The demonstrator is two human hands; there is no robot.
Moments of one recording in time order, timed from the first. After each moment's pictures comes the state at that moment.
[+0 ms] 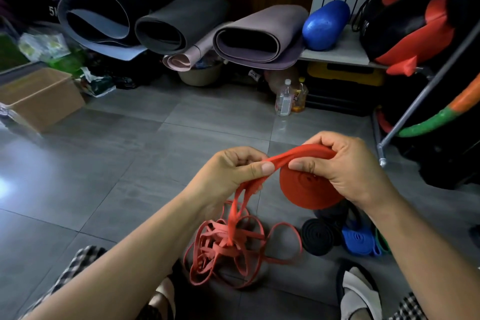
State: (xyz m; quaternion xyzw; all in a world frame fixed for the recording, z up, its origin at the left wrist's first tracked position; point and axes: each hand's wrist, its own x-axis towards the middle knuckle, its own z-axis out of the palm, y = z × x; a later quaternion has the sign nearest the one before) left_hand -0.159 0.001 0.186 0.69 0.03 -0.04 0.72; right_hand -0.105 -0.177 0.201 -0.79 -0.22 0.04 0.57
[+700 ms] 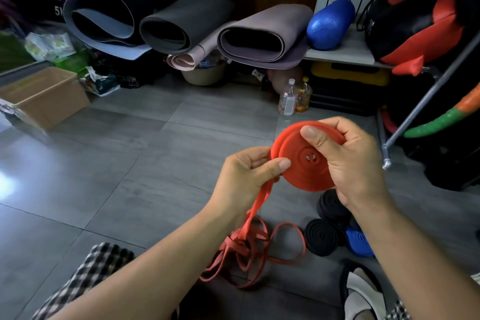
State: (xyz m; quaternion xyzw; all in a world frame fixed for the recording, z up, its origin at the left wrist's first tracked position) left_hand -0.162 -0.024 0.182 0.64 0.06 0.04 0.76; right_hand -0.108 -0.153 0.199 -0.69 -0.14 -0.07 0.70
